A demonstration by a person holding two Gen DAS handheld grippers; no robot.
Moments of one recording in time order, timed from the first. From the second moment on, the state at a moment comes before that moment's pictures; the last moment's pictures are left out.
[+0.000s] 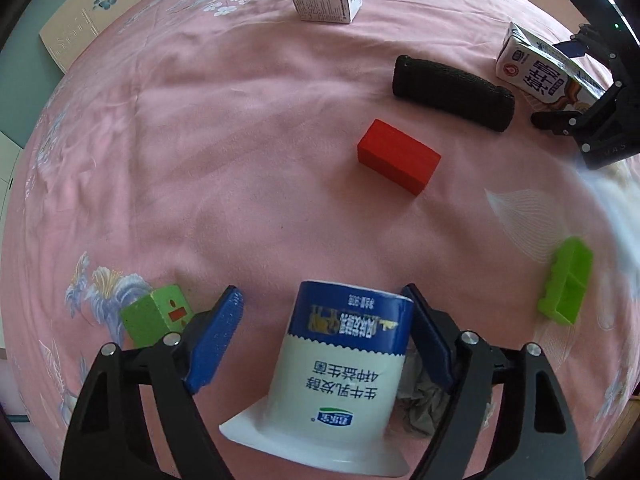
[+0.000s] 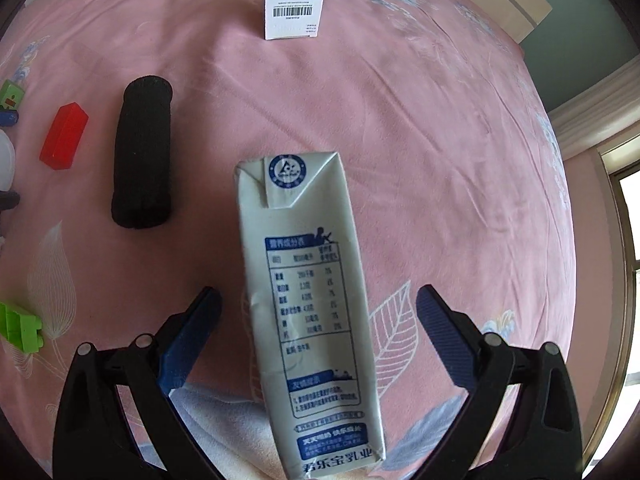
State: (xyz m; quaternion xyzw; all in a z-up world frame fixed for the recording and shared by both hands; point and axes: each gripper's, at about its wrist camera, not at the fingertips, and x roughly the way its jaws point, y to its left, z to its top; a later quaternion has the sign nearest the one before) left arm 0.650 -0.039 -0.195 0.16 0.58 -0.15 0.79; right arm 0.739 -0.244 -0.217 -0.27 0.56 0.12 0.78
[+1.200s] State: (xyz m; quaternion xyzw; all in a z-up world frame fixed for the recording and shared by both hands) left arm 0.496 0.001 0.061 0.09 0.46 -0.06 0.88; right arm 0.553 -0.234 0.064 -0.19 0.43 0.07 0.88
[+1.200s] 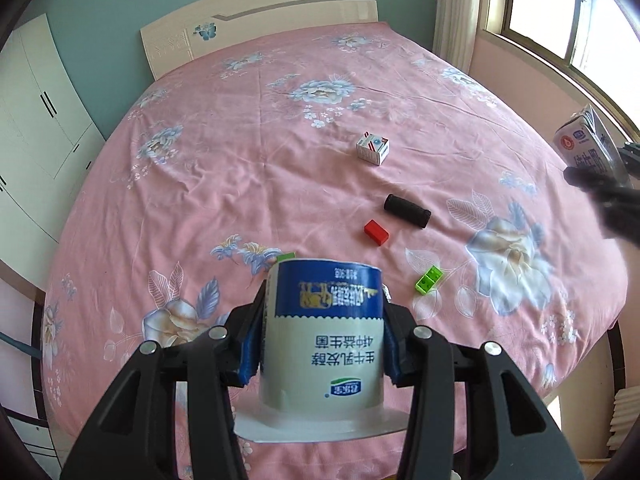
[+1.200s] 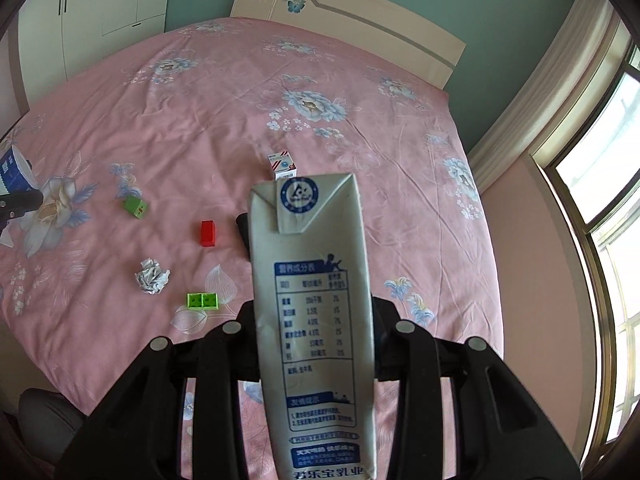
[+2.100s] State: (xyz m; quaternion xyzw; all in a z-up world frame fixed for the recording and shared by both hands) left arm 0.254 0.017 0.160 0.14 0.37 -0.07 0.92; right arm 0.277 -0.203 0.159 -0.15 0.36 0.14 0.91
